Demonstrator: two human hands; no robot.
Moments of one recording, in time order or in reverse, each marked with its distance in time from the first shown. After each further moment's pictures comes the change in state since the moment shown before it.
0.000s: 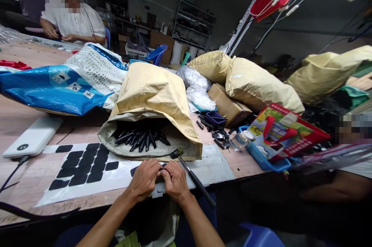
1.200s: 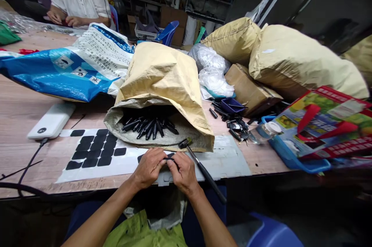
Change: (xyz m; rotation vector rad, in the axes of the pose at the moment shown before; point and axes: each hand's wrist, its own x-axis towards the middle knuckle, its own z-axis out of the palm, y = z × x) left_hand 0.001 0.002 -0.016 -0.157 -0.038 -0.056; right_hand 0.000 0.003 -0.004 0.139 -0.054 0.056
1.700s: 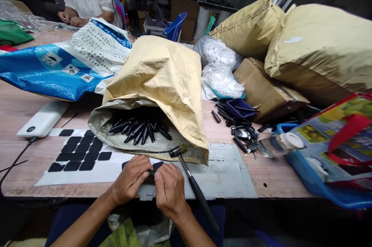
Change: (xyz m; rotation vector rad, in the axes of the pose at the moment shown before) left_hand -0.003 0.012 -0.006 -0.027 -0.079 -0.047; right_hand -0.004 0.003 -0.004 0.068 -0.071 0.021
